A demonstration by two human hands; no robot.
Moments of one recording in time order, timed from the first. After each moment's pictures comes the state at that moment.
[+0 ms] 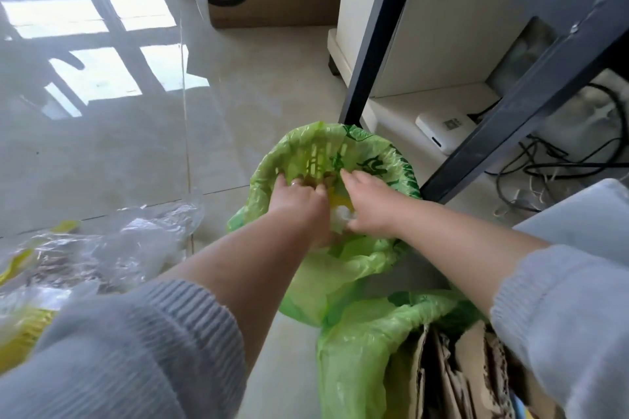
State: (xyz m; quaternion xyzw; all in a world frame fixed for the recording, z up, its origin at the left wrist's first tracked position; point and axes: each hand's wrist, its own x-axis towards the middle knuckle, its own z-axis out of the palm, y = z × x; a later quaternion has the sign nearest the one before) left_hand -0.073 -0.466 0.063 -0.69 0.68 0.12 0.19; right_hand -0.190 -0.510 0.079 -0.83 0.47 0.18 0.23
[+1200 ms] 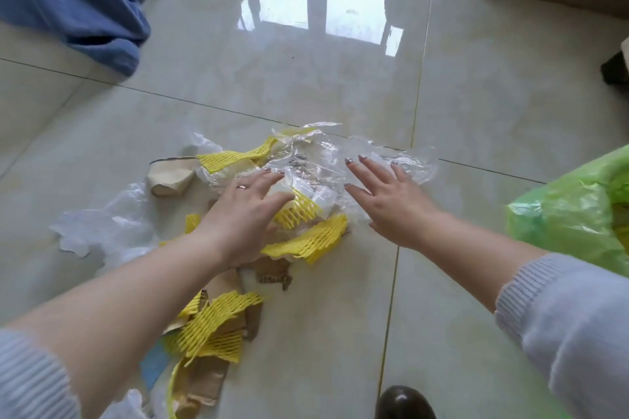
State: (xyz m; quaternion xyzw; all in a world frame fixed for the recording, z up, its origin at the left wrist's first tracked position) left_hand 0.228 -0.146 0.010 -0.84 0.53 0.14 0.05; right_hand 0.084 -0.351 -0.002 -0.98 0.06 0.19 -0.04
